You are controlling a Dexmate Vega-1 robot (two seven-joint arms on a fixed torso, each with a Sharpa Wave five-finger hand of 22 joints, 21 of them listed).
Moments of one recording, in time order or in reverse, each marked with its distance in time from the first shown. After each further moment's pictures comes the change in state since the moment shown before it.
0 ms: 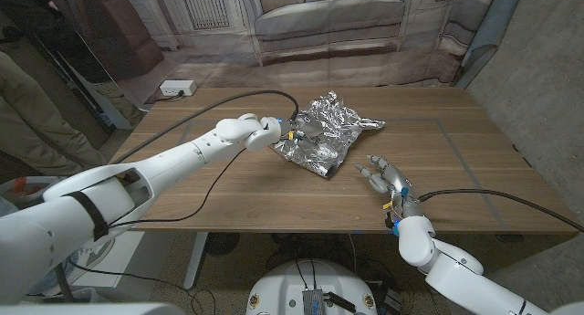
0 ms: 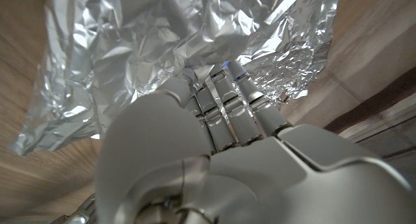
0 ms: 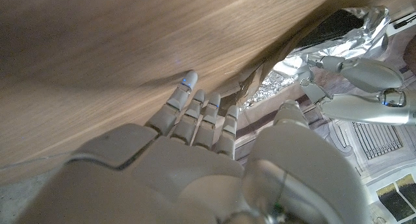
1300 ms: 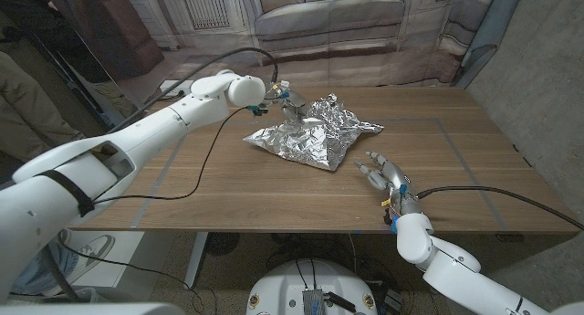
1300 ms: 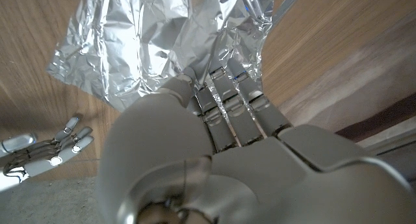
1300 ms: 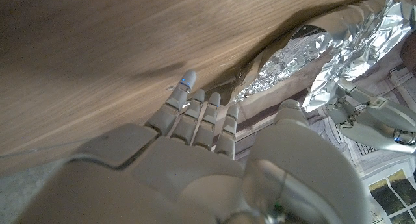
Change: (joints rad) left arm -0.081 0.078 -0.111 -0.124 -0.357 0.120 -0.395; left_hand 0.016 0.016 -0.017 0.011 0.001 -0.012 0.015 0.002 0.044 0.012 0.012 0.000 -0.048 0.063 -0.024 0.028 0.000 0.051 -0.003 -0.008 0.000; right arm 0.013 0.005 -0.006 -0.003 -0.025 0.000 -0.009; right_hand 0.004 -0.004 0.000 0.000 0.000 0.000 0.000 0.000 0.000 0.000 0.000 0.001 0.000 0.000 0.000 0.000 0.000 0.000 0.000 0.007 0.000
